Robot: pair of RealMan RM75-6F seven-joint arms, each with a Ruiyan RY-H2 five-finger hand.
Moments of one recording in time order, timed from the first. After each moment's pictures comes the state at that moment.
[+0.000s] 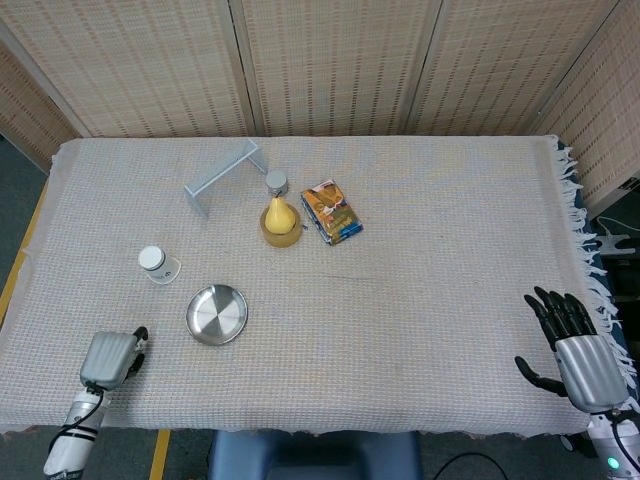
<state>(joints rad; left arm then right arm) -0.24 -1.52 -0.04 -1.25 1.41 1.21 0.38 0.07 -1.07 -0.01 -1.67 -1.63 1.51 -0.02</state>
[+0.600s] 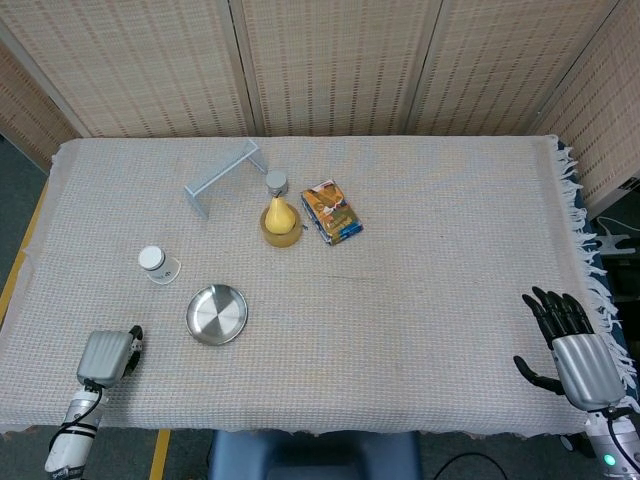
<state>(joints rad) -0.25 -1.54 -0.04 -1.21 1.37 1.21 0.39 0.07 -1.07 -0.01 -1.67 -1.61 1.48 -0.04</state>
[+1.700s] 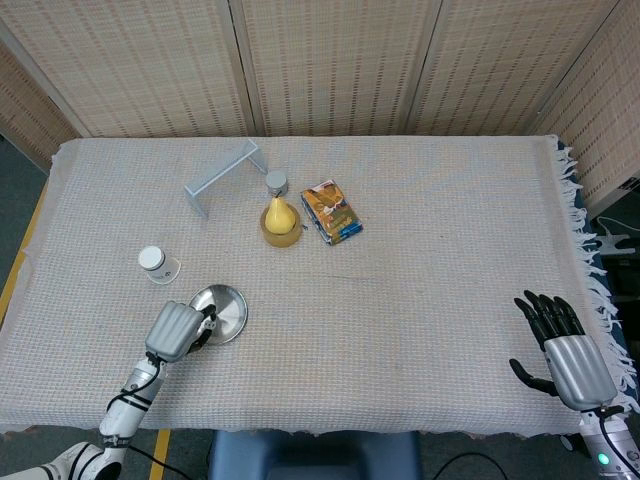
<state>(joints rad) -0.45 -1.62 -0.10 -1.29 1.51 1.16 0.31 0.08 -1.07 -0.01 -1.68 -1.60 1.44 -0.05</state>
